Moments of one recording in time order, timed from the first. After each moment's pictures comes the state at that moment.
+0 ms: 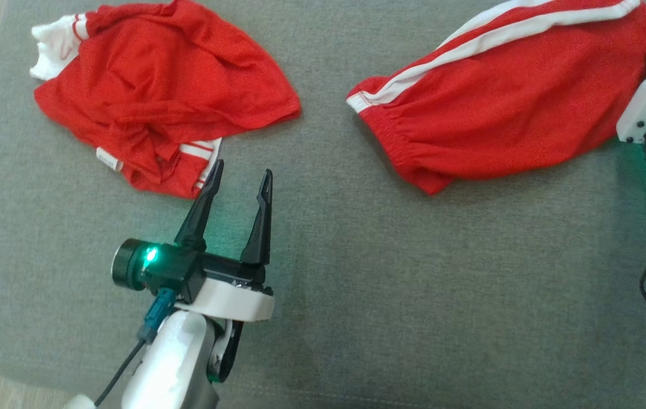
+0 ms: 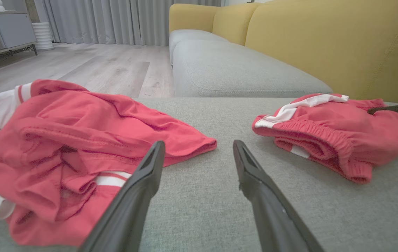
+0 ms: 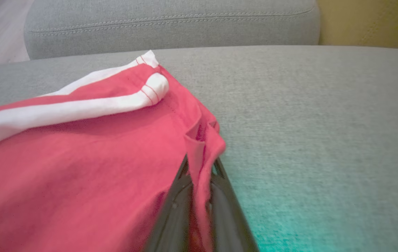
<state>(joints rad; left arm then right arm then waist) -0.29 0.05 -0.36 0.25 -0.18 0.02 -0.26 -0.98 -0.23 -0.35 1.12 -0.19 0.13 0.11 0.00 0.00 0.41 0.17</state>
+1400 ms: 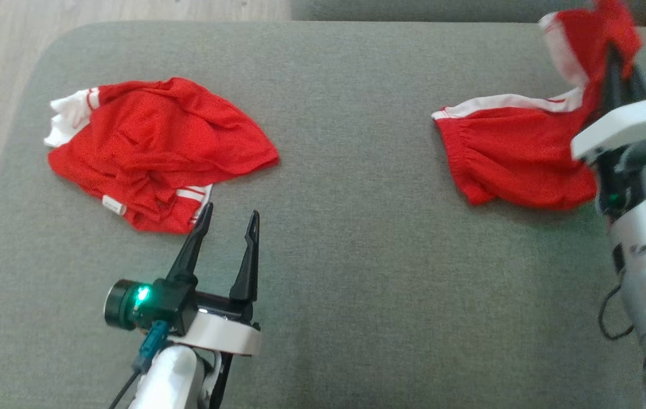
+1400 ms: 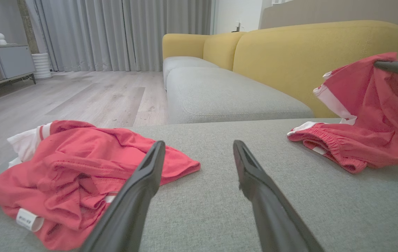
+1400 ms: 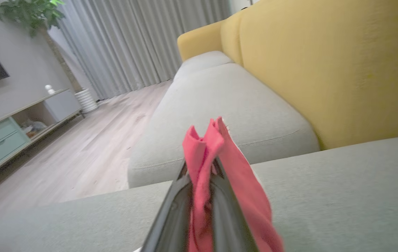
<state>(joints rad) -0.19 0.05 -0.30 0.28 -0.14 -0.01 -0.26 -0.82 -0.22 0.04 0.96 0.41 0.13 -0.20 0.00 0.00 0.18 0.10</state>
